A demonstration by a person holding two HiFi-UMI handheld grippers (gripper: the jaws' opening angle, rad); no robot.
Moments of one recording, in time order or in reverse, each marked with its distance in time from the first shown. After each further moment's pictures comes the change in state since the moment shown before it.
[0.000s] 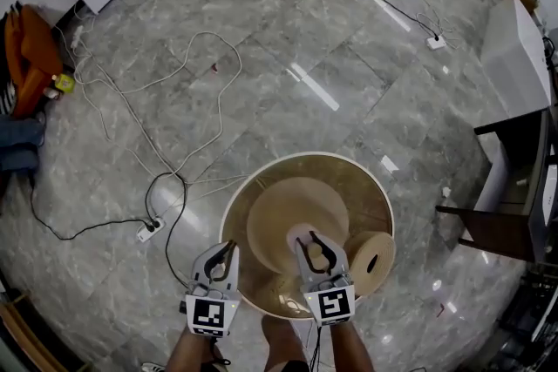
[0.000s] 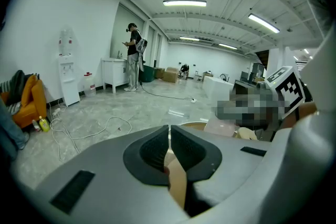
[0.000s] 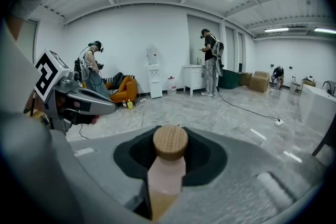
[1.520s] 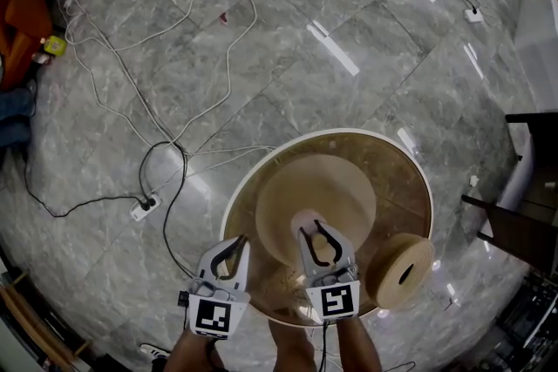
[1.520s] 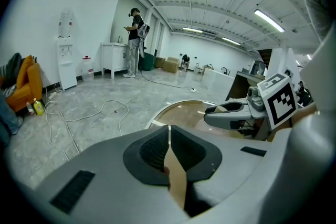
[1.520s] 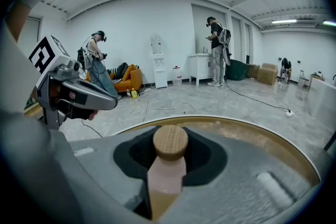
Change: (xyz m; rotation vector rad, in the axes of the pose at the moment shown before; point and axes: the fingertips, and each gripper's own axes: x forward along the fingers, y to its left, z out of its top) left arm 0.084 0.028 -0.132 -0.084 0.099 -0.016; right arm 0.111 0.013 -0.140 -0.030 0.069 0.070
